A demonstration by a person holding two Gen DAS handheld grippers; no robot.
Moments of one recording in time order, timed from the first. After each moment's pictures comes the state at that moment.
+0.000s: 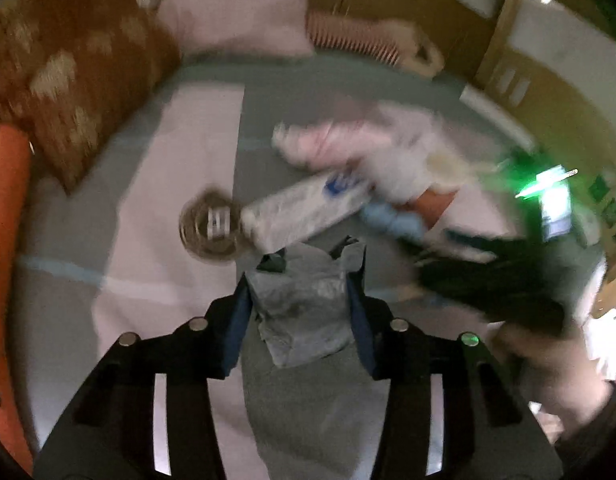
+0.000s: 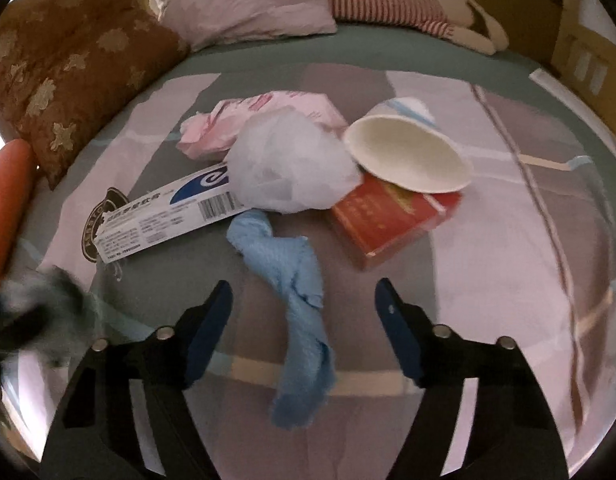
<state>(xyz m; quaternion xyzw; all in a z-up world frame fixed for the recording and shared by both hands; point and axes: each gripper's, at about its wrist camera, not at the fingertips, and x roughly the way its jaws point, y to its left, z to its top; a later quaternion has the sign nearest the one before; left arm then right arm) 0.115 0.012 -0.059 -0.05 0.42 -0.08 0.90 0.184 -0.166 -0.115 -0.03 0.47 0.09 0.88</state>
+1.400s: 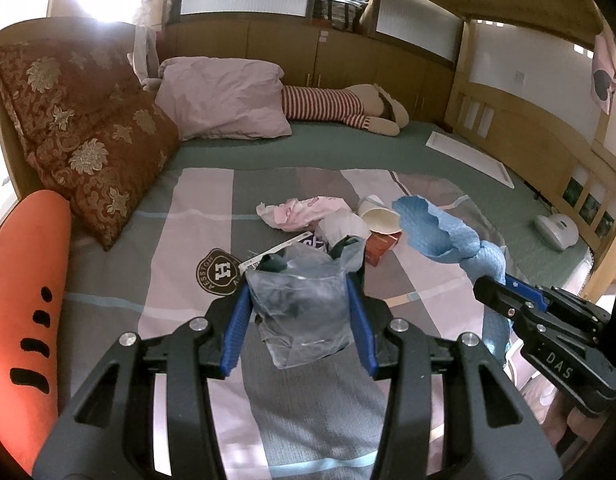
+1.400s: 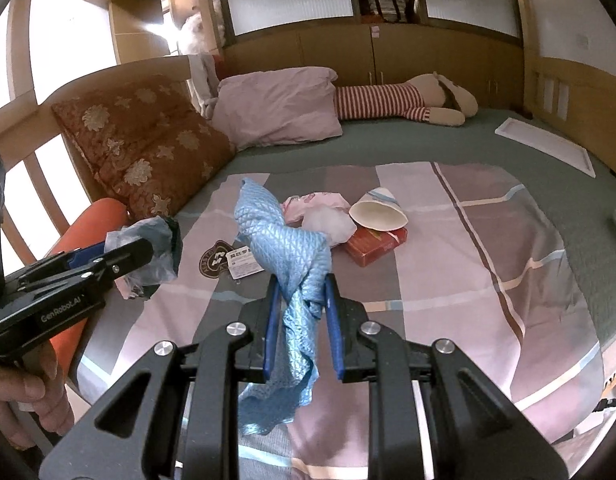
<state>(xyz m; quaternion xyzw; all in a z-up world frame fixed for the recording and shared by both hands) 0.029 -0.002 0.005 -0.03 0.33 -0.09 0.94 -0.001 -0.187 0.013 0.03 0.32 0.10 0.94</state>
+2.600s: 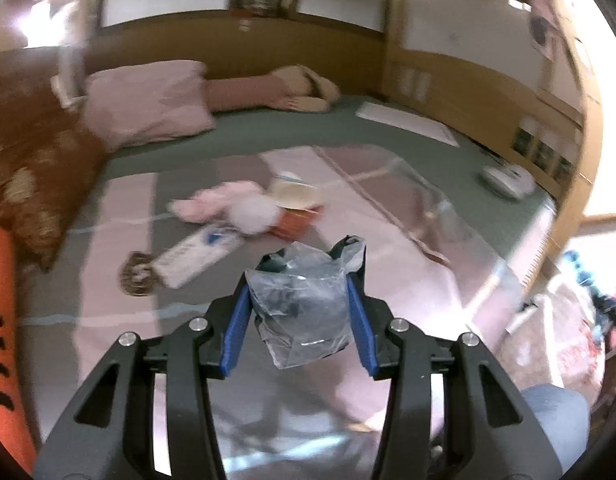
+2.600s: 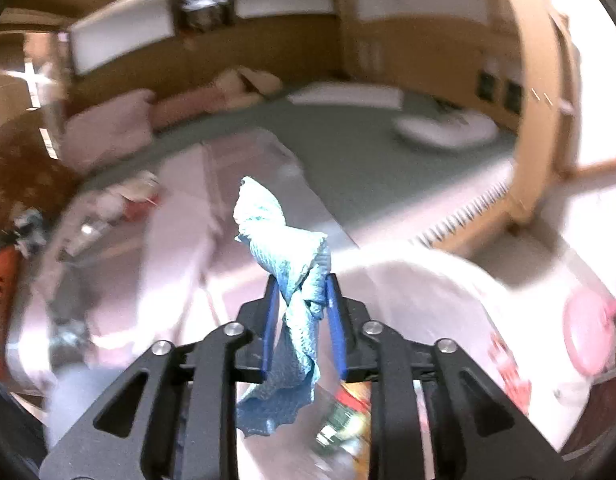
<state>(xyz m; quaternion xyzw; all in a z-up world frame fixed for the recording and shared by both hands) 0.007 -0.095 -0.003 0.03 0.34 -0.21 0.92 -0.218 -0.452 -0.014 0.09 0.35 -0.19 0.91</state>
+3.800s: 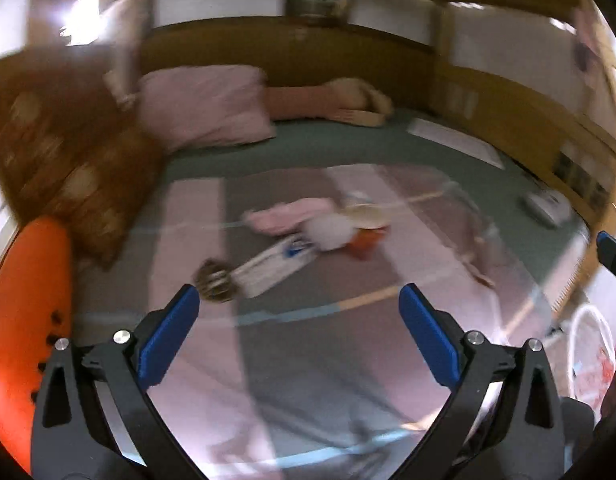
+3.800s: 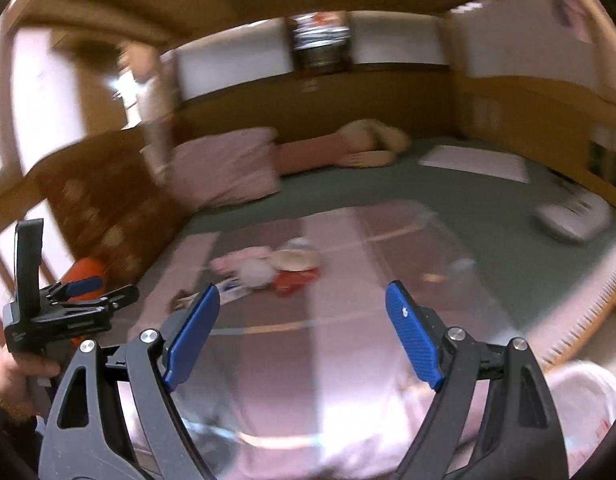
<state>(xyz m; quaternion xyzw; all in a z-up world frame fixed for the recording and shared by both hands) 0.025 0.000 0.020 0.00 0.33 -0.10 0.94 -0.064 -0.241 0.071 0.05 0.25 0.05 0.97</state>
